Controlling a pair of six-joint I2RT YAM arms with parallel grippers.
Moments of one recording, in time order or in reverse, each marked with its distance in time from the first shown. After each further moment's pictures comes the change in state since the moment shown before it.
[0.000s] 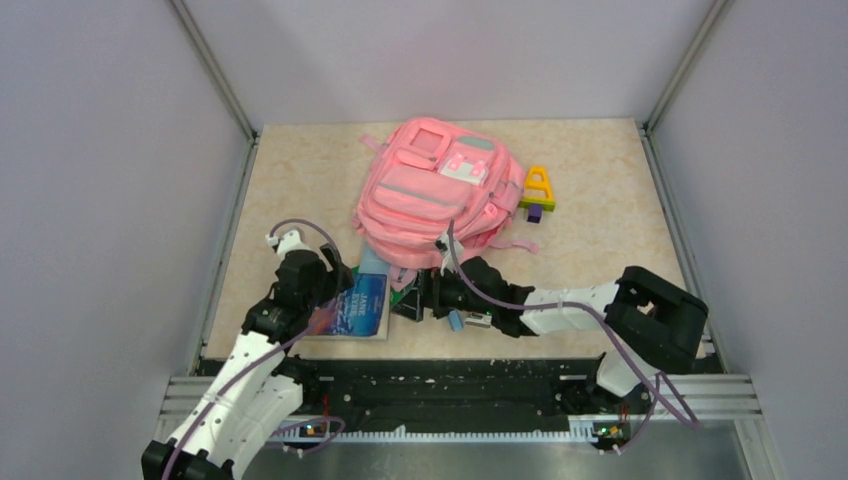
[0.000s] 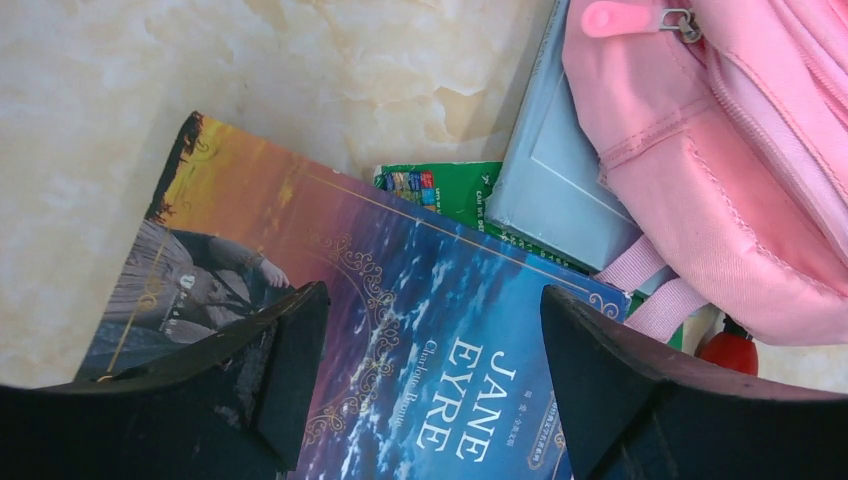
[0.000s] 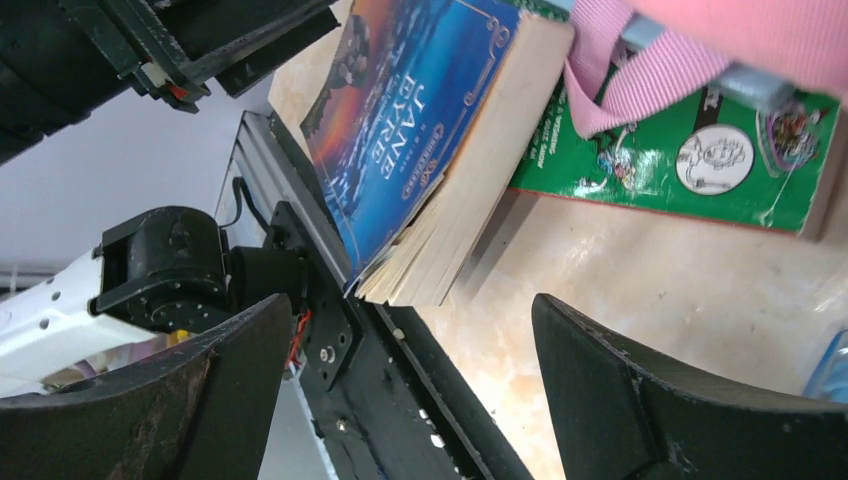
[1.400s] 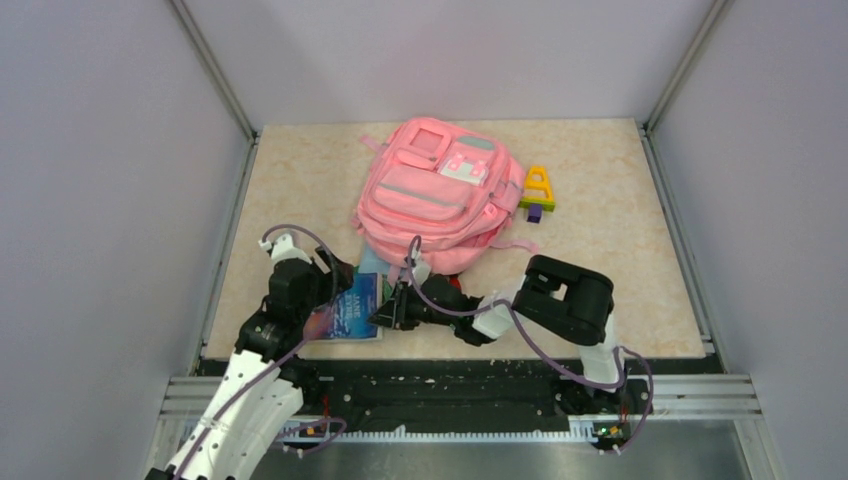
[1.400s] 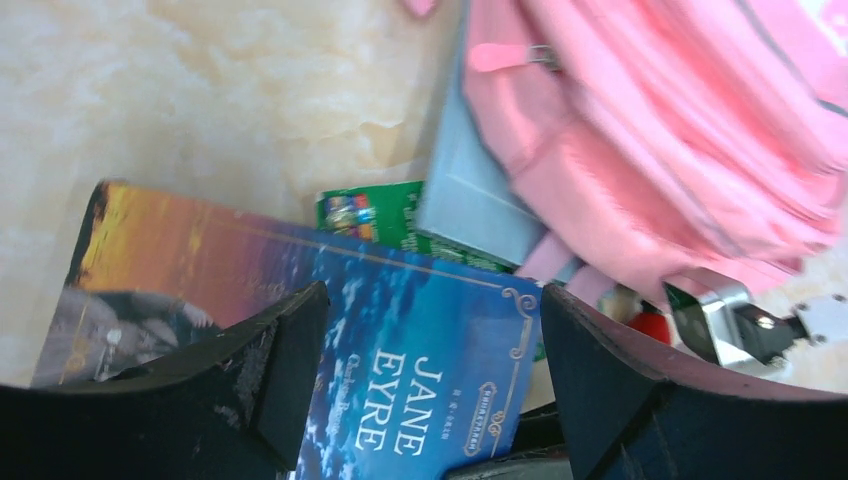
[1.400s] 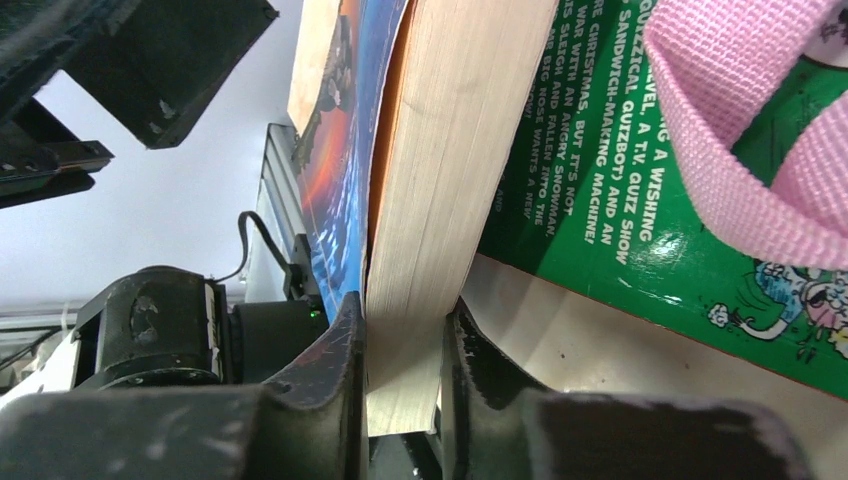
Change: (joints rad) left arm 0.010 -0.134 -0.028 0.028 0.058 -0.009; right arm 0.077 0.447 0.190 0.297 -0.010 0.200
